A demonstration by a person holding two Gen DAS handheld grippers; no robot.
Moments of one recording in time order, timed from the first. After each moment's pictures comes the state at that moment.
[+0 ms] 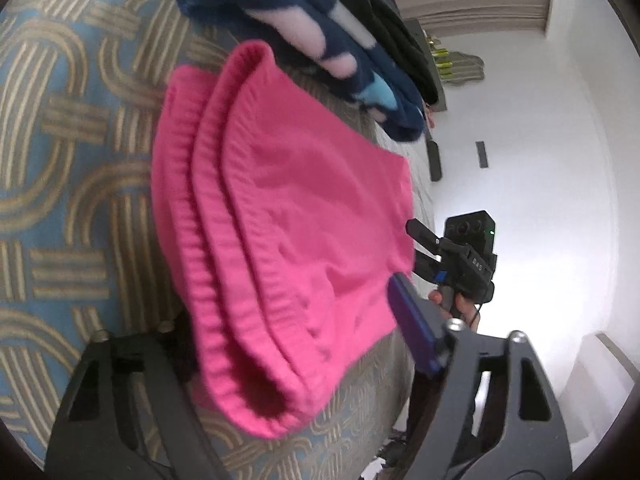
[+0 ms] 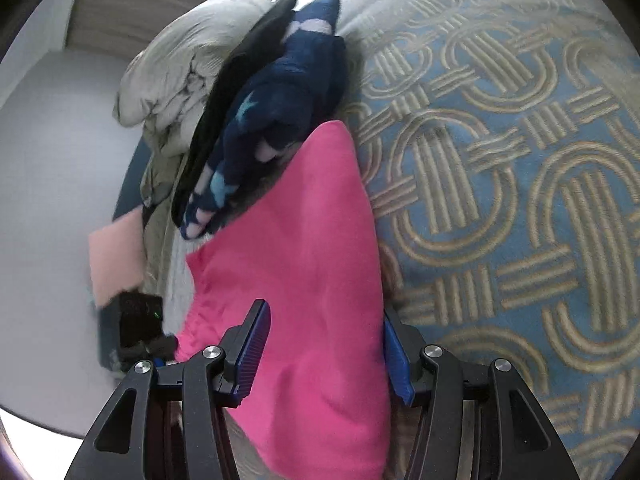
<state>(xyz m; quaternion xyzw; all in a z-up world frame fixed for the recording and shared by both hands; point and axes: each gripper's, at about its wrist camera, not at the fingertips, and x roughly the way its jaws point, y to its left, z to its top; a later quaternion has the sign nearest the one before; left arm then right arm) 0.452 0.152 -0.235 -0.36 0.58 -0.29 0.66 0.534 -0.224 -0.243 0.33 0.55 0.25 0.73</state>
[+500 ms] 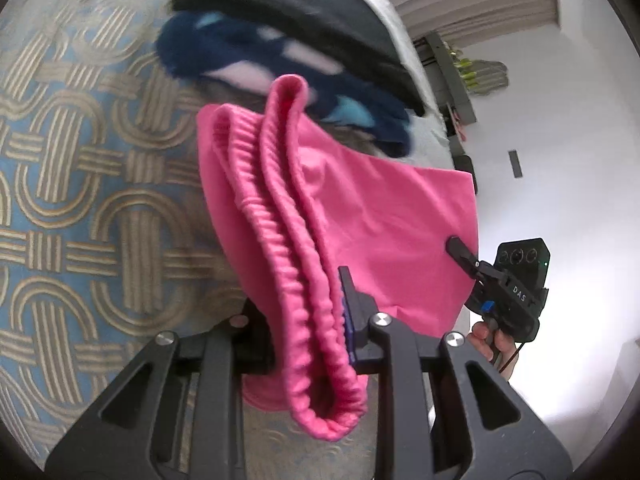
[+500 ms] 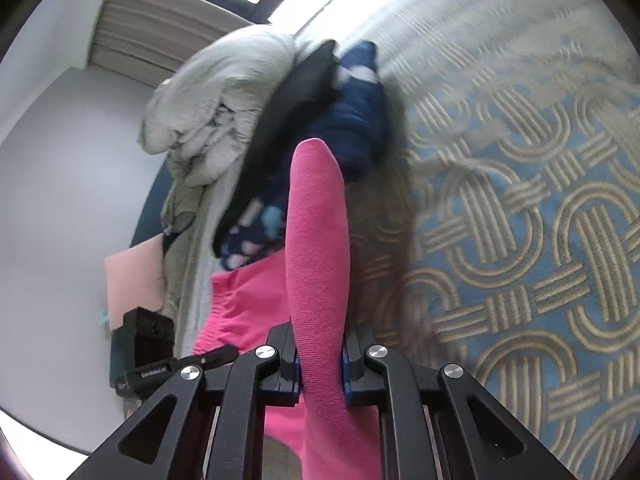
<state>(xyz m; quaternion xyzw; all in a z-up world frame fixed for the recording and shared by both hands) 0.430 0.145 -0.172 -0.32 0.57 -0.24 0.72 0.499 -0.217 -0.179 0.33 0.48 0.25 0.77</state>
